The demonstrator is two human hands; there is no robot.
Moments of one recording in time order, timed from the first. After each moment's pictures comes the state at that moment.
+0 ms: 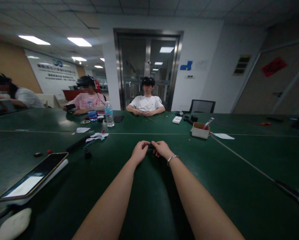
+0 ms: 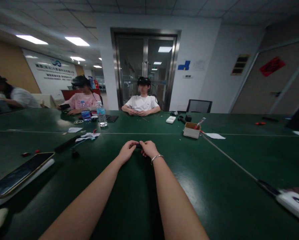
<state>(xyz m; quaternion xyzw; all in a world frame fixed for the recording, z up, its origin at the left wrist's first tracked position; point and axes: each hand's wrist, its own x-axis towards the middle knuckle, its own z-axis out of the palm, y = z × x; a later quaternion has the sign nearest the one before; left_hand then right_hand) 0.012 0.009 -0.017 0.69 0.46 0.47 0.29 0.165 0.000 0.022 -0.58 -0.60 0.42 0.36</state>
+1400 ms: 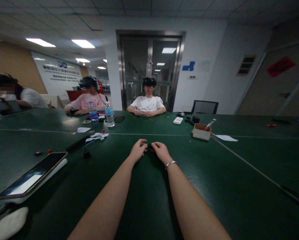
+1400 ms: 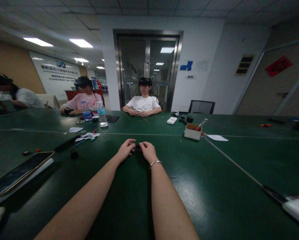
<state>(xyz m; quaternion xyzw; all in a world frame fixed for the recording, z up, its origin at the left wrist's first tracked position) 0.014 0.008 -0.005 0.62 0.53 0.43 0.38 0.169 0.009 -0.004 -0.52 -0.65 0.32 0.45</state>
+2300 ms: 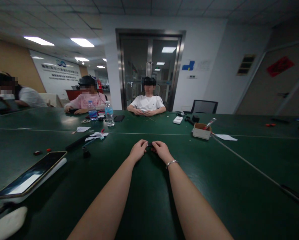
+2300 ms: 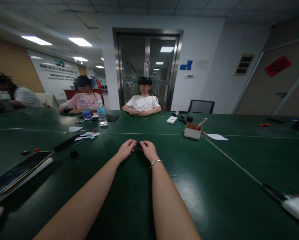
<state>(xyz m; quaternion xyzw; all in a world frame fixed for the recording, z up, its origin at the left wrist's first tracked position) 0.013 0.011 -0.007 0.64 0.52 0.43 0.37 0.172 0.013 -0.008 -0.50 -0.64 0.36 0.47</state>
